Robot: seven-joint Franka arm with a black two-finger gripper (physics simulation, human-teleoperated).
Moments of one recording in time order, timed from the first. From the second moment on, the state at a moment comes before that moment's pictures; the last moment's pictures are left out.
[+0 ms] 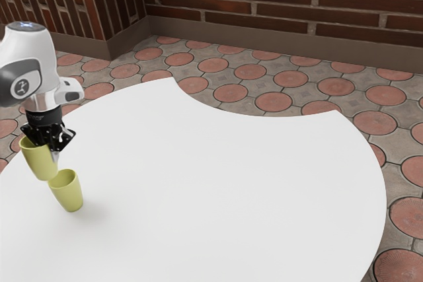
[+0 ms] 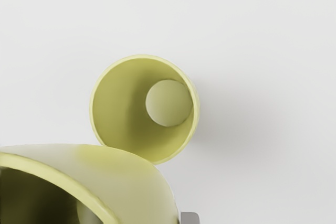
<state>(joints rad) 0.05 -0.33 0.19 -2.35 0.26 1.98 -0.16</state>
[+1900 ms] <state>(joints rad) 0.05 -0.15 0.18 -2.36 0.28 2.16 -0.21</state>
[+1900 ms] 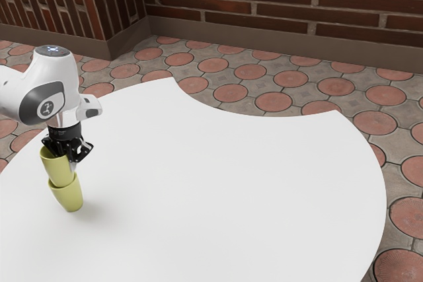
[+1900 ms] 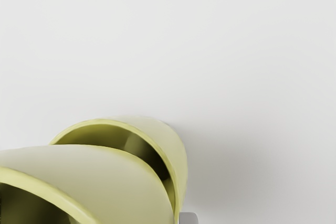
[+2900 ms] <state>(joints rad) 0.05 -0.13 0.18 -2.36 0.27 2.20 -0.19</state>
